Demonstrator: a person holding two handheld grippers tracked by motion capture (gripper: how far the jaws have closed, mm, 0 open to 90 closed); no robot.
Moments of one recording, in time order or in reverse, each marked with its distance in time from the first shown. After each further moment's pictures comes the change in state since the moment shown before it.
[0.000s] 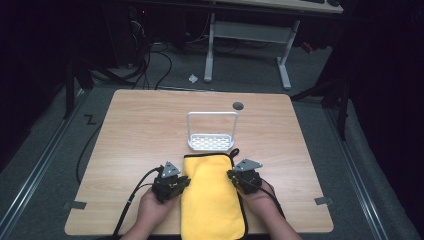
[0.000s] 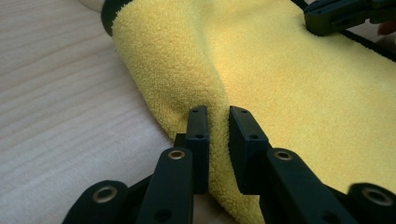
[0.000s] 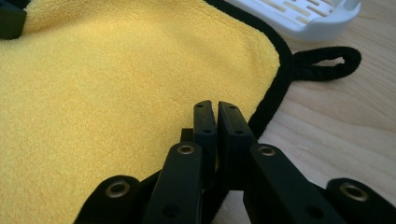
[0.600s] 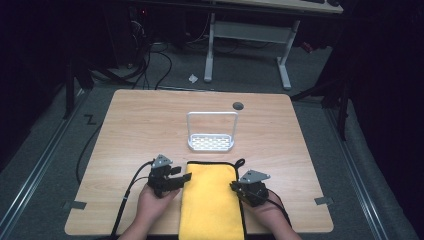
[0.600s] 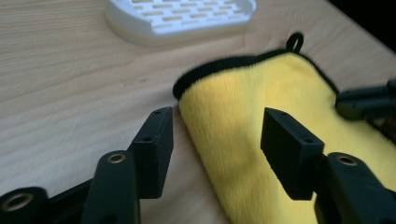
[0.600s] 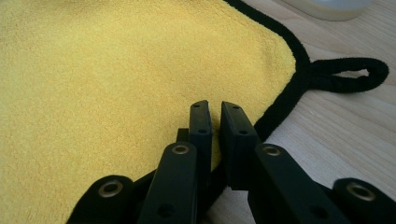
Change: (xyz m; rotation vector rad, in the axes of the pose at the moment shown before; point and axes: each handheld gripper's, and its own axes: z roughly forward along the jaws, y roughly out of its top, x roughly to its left) left arm 0.029 0.022 0.005 -0.106 -0.063 -0.198; right arm 0.008 -0.021 -0.024 0.008 0.072 -0.016
